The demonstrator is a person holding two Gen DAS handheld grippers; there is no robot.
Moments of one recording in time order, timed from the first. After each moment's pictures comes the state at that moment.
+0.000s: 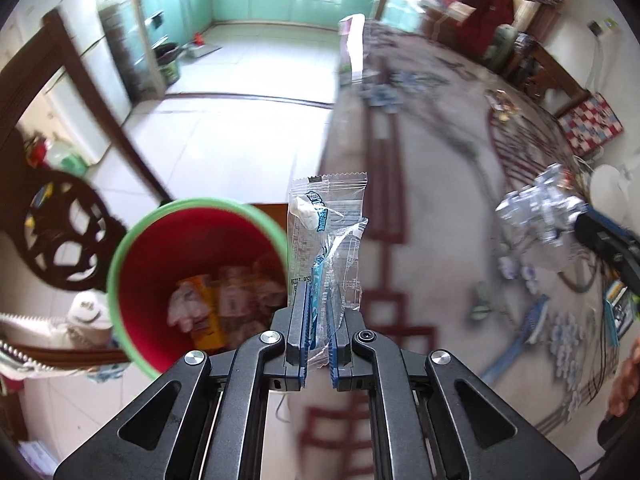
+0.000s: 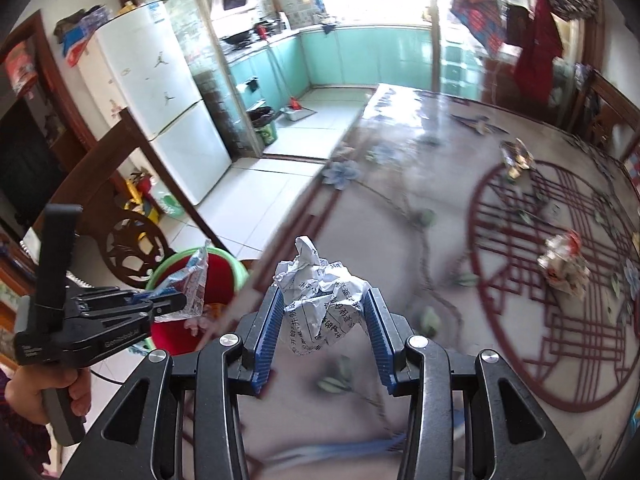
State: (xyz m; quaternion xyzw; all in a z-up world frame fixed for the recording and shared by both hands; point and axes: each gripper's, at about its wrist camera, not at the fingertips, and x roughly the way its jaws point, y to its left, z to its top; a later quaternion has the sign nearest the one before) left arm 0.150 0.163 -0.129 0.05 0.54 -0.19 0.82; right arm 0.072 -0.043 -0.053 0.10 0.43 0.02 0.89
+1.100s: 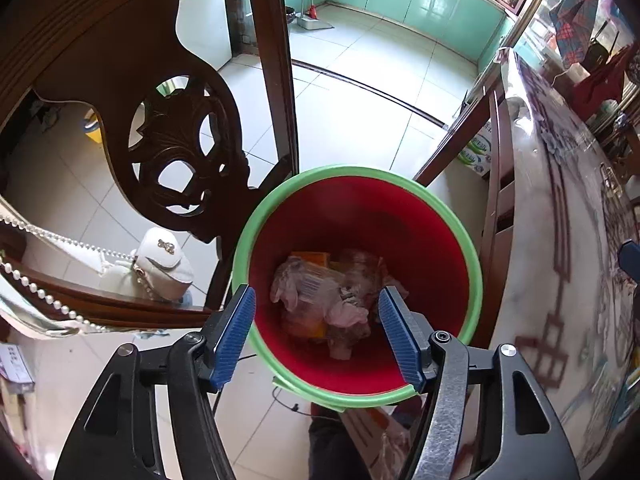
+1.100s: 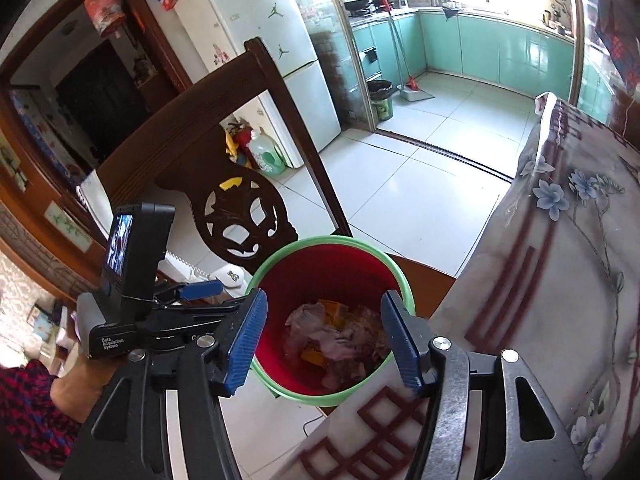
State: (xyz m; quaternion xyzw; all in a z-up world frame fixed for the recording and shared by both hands) left arm 0.186 0.296 -0.172 -0.03 0.56 -0.04 0.82; right arm 0.151 0.107 -0.087 0.09 0.45 0.20 0.87
